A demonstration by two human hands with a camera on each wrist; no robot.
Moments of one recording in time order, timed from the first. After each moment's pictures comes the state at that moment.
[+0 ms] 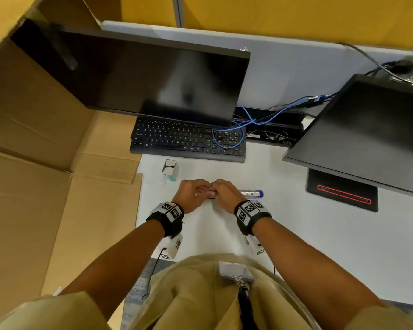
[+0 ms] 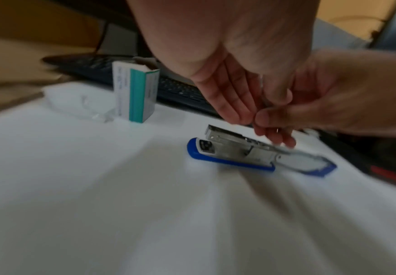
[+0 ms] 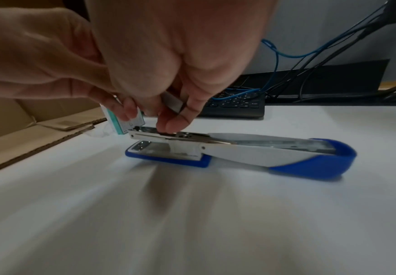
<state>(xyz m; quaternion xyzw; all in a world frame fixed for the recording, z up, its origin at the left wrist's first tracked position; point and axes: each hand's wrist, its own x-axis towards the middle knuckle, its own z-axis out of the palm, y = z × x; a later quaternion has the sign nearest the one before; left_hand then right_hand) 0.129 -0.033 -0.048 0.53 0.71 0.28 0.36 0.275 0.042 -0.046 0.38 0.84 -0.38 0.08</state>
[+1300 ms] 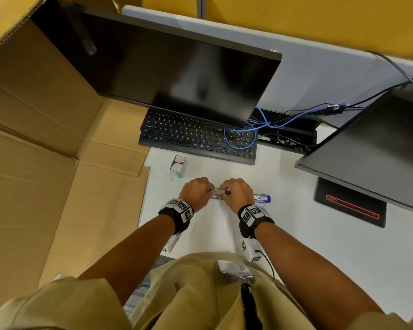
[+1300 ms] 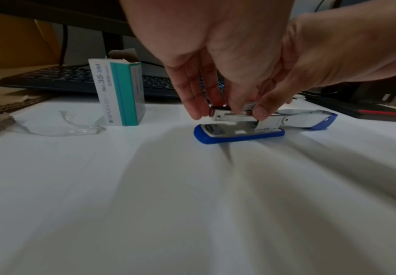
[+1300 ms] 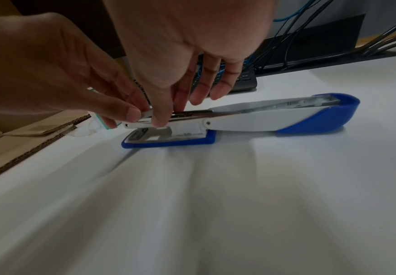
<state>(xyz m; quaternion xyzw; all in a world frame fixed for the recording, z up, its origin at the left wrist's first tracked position) 0.124 -0.026 -0.064 0.63 0.74 0.07 0.23 0.268 0.044 -0.060 0.48 0.84 -0.27 0.01</state>
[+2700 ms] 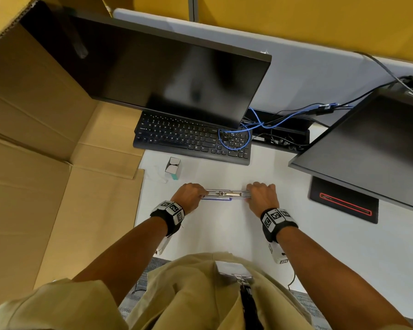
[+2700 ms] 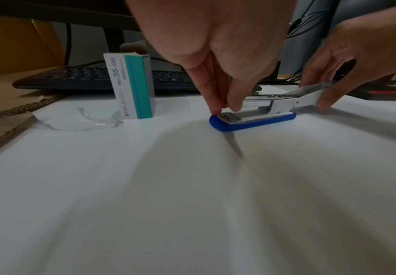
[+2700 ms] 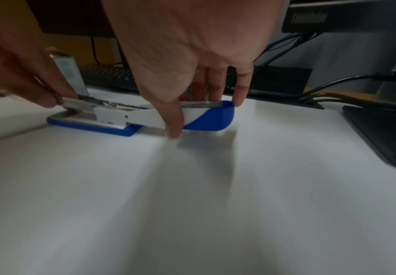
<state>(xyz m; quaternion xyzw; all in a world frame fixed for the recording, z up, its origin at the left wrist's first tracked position) 0.115 -0.033 -0.062 0.68 0.69 0.05 0.24 0.337 0.074 -0.054 0.46 0.87 -0.10 0.16</state>
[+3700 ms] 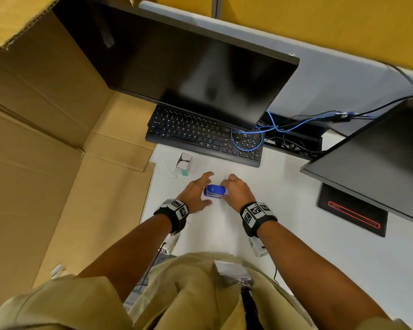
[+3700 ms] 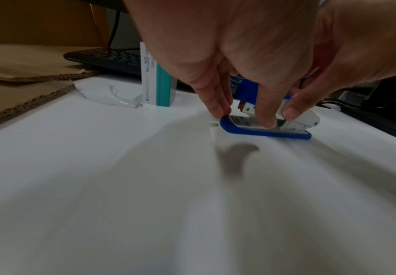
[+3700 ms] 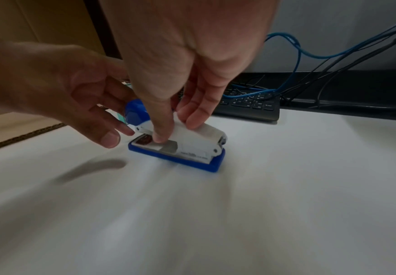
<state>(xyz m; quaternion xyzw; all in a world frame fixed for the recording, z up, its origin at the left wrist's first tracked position) 0.109 -0.045 -0.067 0.50 0.73 0.19 0.42 0.256 0.048 -0.053 0.38 0.88 -0.25 0.09</state>
